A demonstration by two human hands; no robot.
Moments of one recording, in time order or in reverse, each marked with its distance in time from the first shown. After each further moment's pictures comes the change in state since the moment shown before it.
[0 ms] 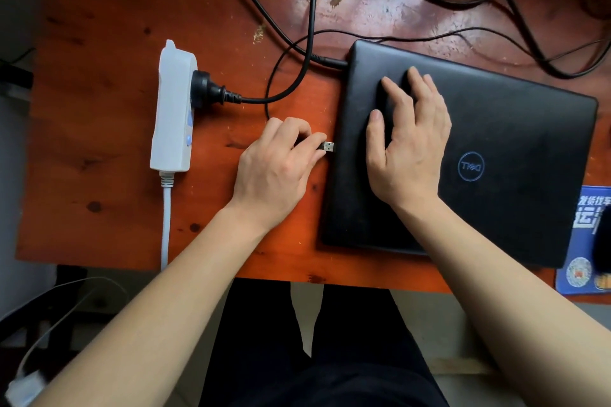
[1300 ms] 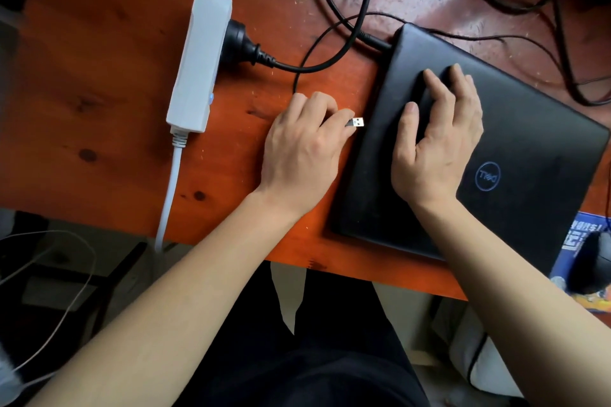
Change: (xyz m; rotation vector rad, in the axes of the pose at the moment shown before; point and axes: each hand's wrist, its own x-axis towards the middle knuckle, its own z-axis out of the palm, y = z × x) left_hand -0.001 0.015 0.012 -0.052 0.120 -0.216; right_hand 0.000 -0.001 0.000 -0.001 -0.020 0.014
